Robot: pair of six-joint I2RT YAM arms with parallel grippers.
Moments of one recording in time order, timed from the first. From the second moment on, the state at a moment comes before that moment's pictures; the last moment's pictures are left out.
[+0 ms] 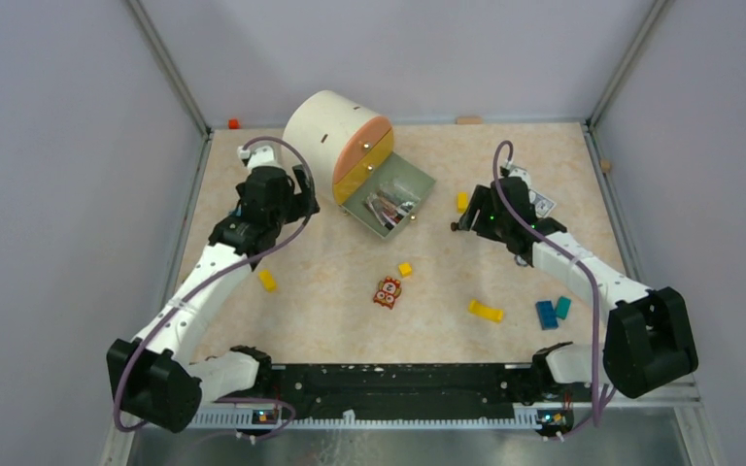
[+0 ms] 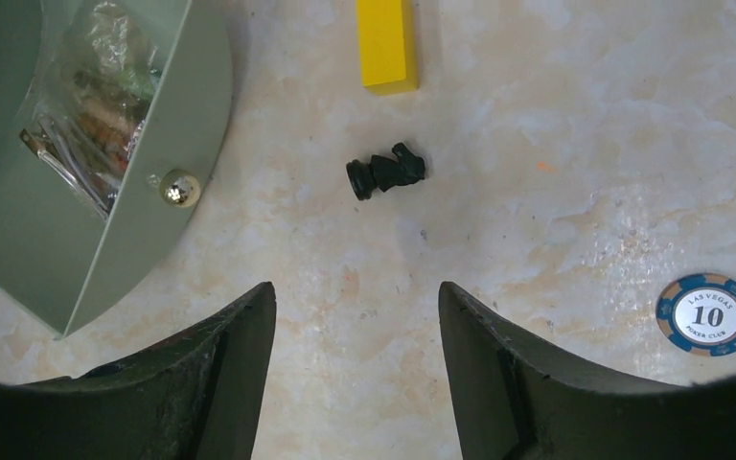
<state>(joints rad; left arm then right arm) -0.34 1.14 1.00 -0.42 -0.31 -0.45 0.37 1.30 0.84 -0.25 0.13 0.59</state>
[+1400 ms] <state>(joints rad) -0.28 1.76 1.75 -0.24 -0.27 -0.10 0.37 1.36 0.87 -0.36 0.11 0.58</state>
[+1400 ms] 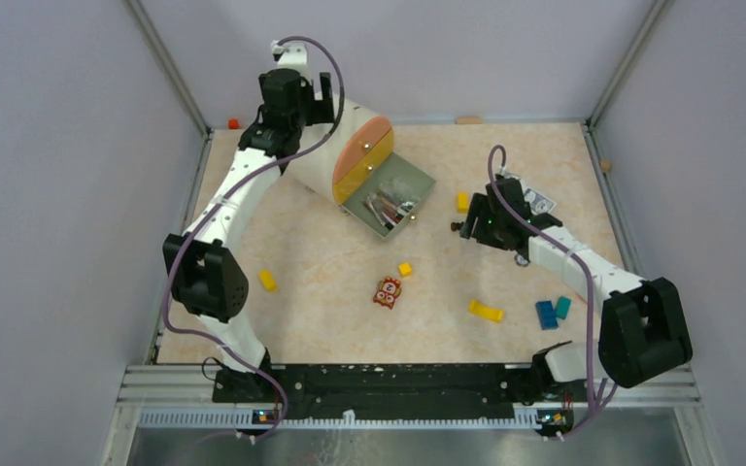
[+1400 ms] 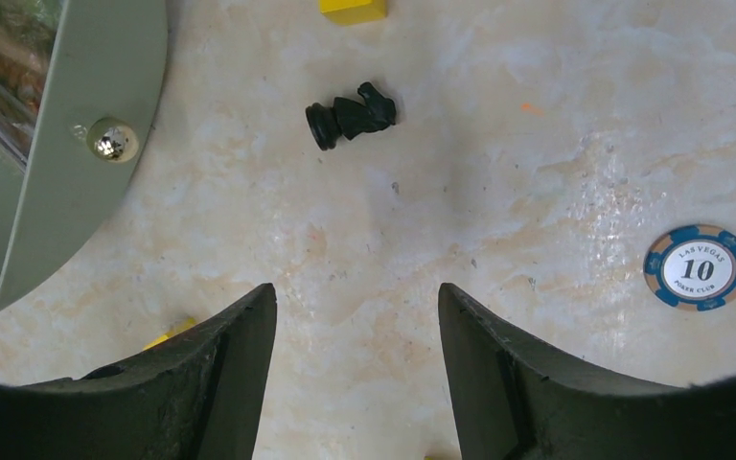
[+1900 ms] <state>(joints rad) -0.26 1.76 1.74 -0.23 -0.11 -0.05 0.37 1.30 0.87 -0.39 0.14 0.70</state>
